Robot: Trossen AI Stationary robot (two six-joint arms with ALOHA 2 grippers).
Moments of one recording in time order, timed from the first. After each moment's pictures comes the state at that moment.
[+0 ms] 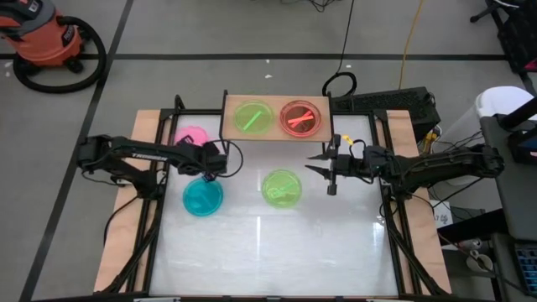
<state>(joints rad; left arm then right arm) 0.15 1.39 0.79 -0.99 -0.60 -0.49 -0.01 0.94 0.44 0.49 0.10 -0.25</state>
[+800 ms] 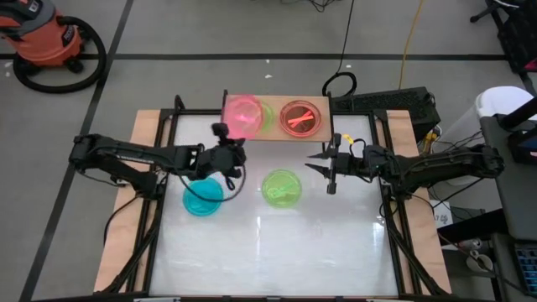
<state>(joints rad) -0.04 1.31 1.01 -0.33 -0.81 0.49 -0.02 0.94 0.44 0.49 0.11 -0.23</state>
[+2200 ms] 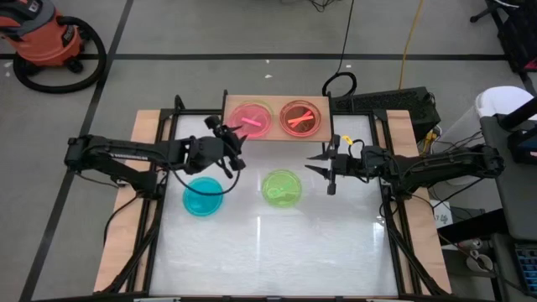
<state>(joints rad) 0.01 1.26 1.01 -0.21 -0.76 0.30 -0.02 0.94 0.44 0.44 0.11 -0.22</state>
